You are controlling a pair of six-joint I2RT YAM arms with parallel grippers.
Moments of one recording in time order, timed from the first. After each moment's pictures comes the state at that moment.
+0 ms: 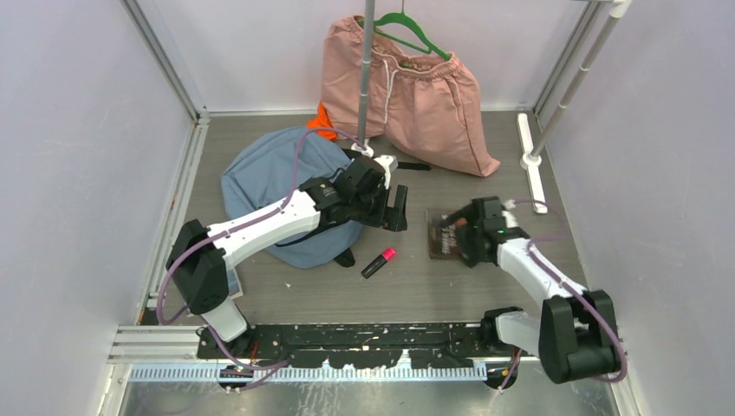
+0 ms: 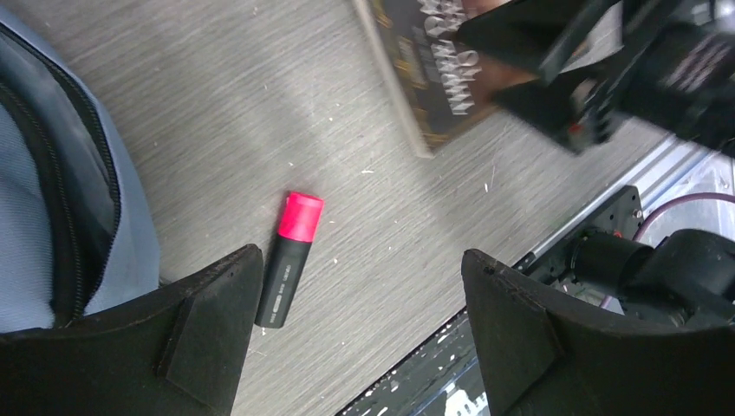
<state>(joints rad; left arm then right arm) -0.90 1.66 1.38 -0.52 0.08 -0.55 0.05 1.15 0.55 -0.51 0.09 1.12</state>
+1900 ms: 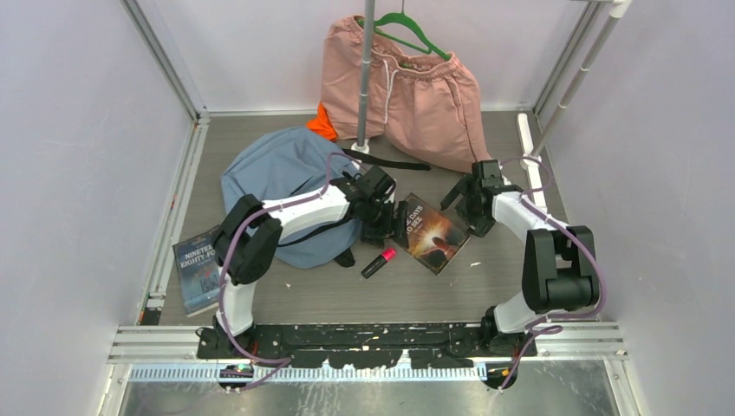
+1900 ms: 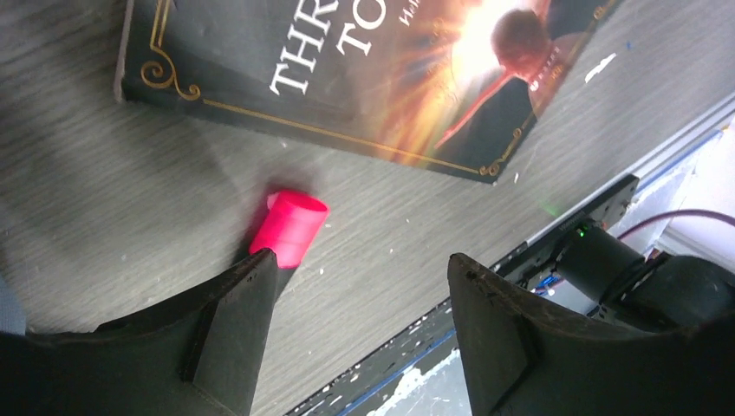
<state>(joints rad) -0.82 1.94 1.42 -0.53 0.34 -0.71 0.08 1.50 0.89 -0.45 0.03 0.78</state>
